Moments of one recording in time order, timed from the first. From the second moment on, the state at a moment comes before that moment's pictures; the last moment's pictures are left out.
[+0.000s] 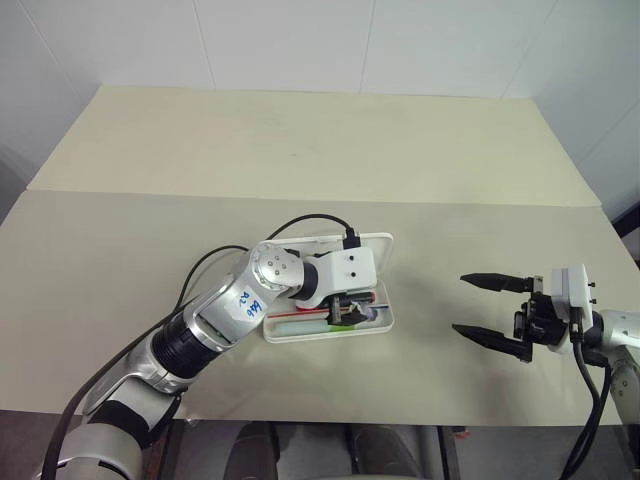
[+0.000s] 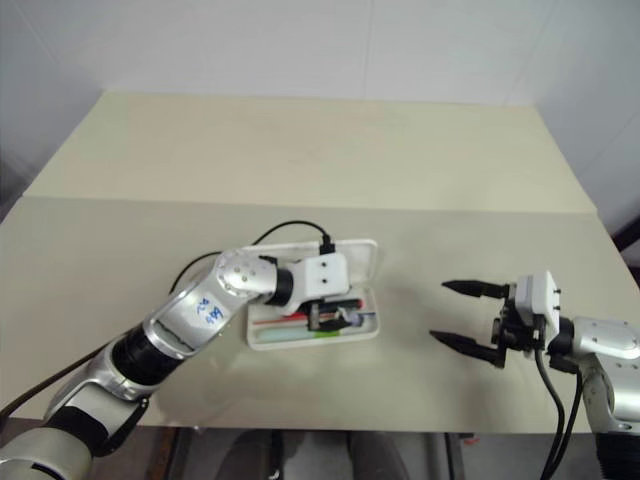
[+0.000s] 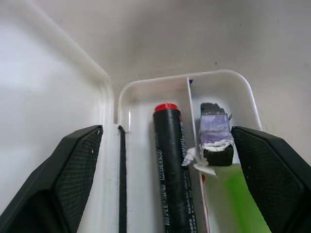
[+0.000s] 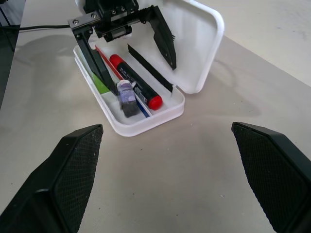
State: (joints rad) left arm -0.77 0.49 -0.61 -0.29 -0.02 0.81 -0.79; right arm -0.05 -0.77 -0.28 0.01 0.58 0.05 1.36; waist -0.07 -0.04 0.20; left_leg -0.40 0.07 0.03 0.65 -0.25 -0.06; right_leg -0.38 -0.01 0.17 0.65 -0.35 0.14
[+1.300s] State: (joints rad) left arm -0.73 0.63 -0.16 -0.47 -0.39 0.97 -0.95; right arm -0.19 -0.70 0.03 -0.31 0.57 0.32 1.22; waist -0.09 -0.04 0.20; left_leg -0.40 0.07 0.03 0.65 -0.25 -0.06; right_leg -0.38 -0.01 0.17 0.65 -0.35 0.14
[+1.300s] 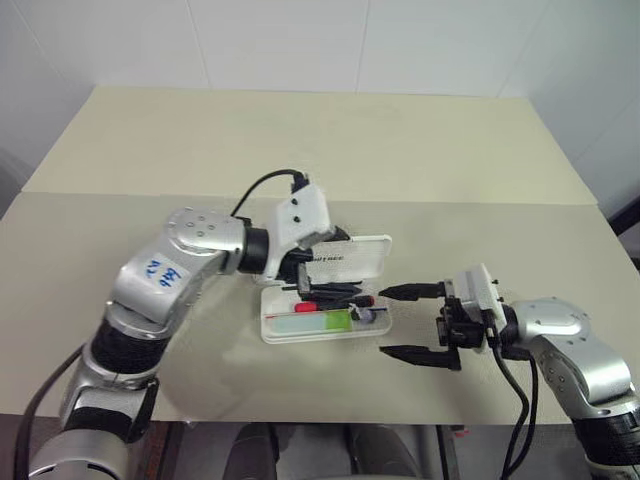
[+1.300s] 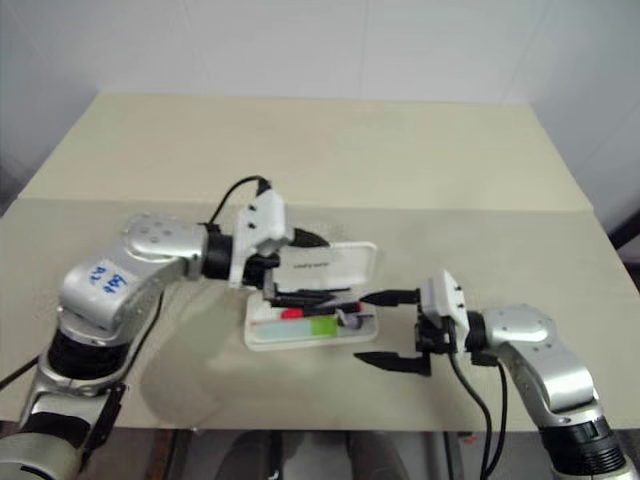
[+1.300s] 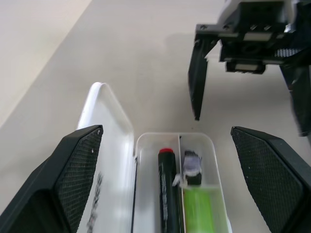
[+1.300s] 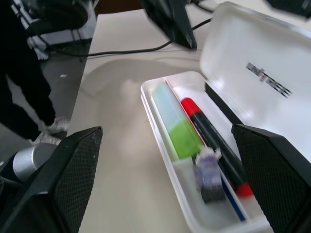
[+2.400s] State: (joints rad) left arm -0.42 0.95 0.16 -0.42 -0.49 0.84 -0.95; right arm -0.43 -0.68 0.27 -0.12 0.40 0.39 1.32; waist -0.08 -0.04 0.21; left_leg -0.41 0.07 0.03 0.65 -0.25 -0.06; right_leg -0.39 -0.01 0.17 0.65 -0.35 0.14
